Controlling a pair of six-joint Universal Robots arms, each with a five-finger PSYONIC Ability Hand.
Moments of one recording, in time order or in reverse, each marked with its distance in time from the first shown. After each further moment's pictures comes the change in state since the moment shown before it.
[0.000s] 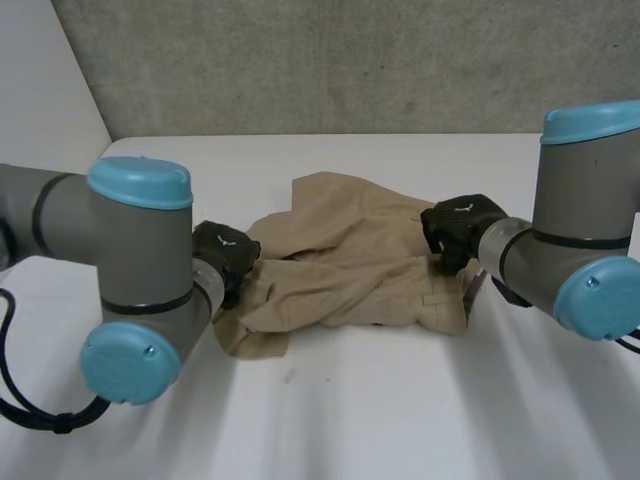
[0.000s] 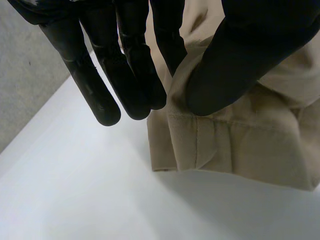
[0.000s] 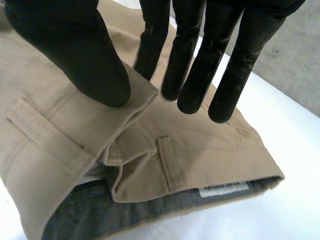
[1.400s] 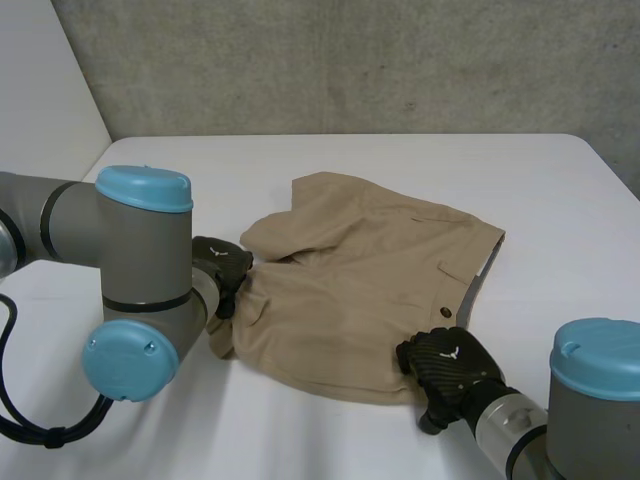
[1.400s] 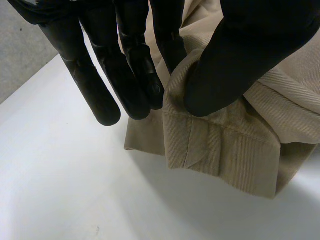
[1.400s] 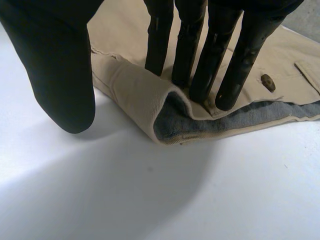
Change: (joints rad) left arm 0.025 -0.025 -0.014 -0.020 0.005 -0.107; right arm 0.096 -0.306 0.903 -0.557 -0.033 0.052; left_hand 0.000 0.000 0.000 0.000 0.000; right_hand -0.292 -0.317 -0.311 -0.312 -0.361
